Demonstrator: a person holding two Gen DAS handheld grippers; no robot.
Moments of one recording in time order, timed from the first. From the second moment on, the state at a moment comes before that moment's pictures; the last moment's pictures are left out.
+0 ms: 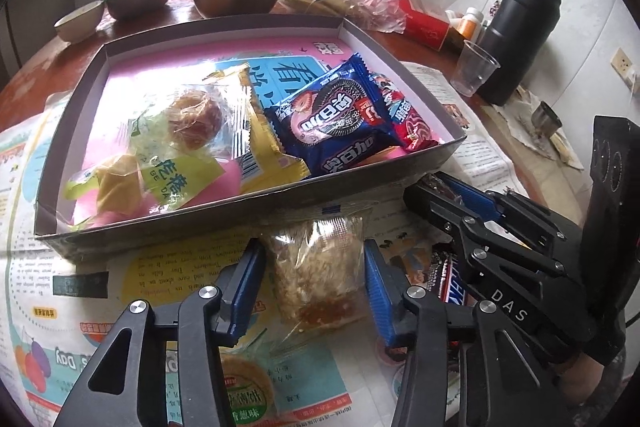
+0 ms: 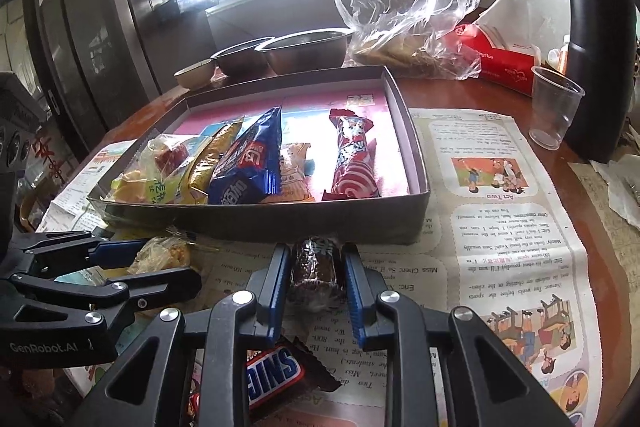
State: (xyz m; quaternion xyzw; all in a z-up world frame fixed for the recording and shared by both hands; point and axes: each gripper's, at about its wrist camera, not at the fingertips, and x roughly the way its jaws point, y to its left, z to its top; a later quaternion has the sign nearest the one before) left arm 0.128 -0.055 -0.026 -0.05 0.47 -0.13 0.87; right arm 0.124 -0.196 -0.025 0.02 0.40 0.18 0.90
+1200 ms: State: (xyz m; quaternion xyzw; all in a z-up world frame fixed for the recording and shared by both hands) left arm 0.115 -0.023 0.002 -0.09 0.44 -0.12 0.88; right arm 0.110 -0.203 -0.031 0.02 0.41 0.18 0.90
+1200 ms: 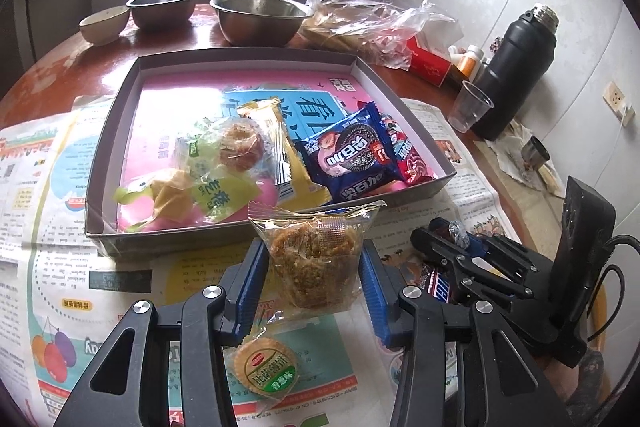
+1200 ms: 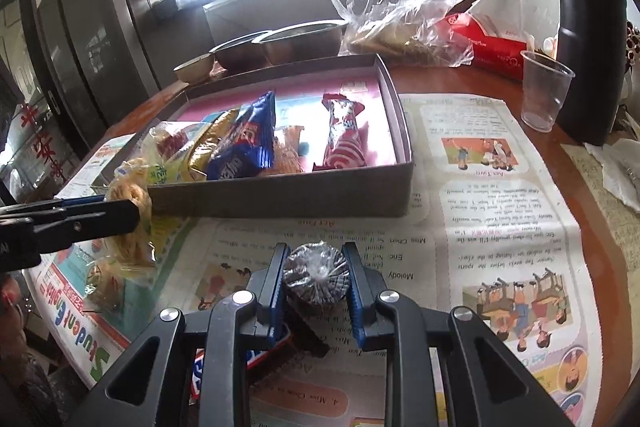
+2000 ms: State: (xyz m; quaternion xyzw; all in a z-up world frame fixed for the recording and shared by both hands) left arm 0.116 0.019 0.020 -0.13 0.41 -0.08 0.90; right arm 0.117 -0.212 0.008 0.05 0.36 0.17 0.92
